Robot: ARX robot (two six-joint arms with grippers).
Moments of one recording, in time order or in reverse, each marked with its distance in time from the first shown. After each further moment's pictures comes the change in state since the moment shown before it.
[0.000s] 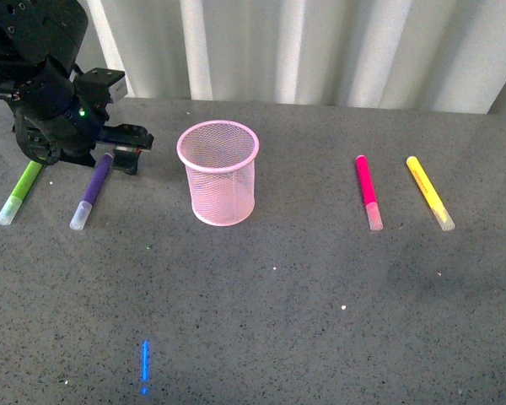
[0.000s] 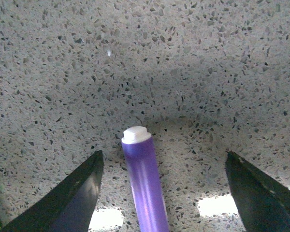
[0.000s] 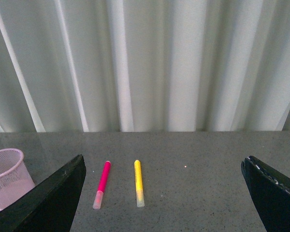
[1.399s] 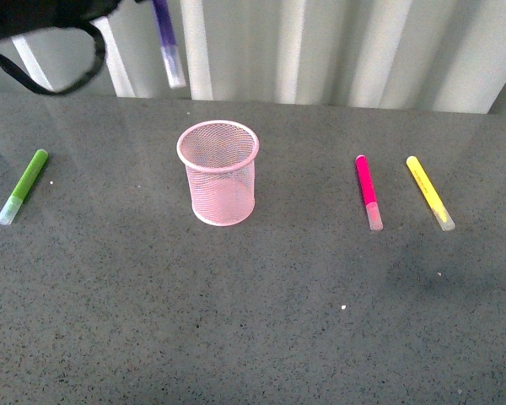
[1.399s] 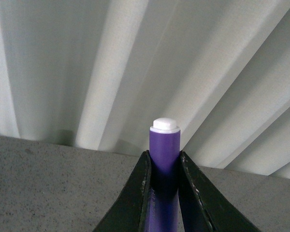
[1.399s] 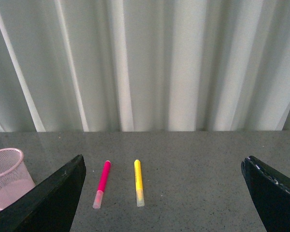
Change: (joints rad) left arm -0.265 -0.508 -0.728 1.276 -0.131 -0.491; right arm 0.000 0.000 0.000 0.000 0.000 0.000
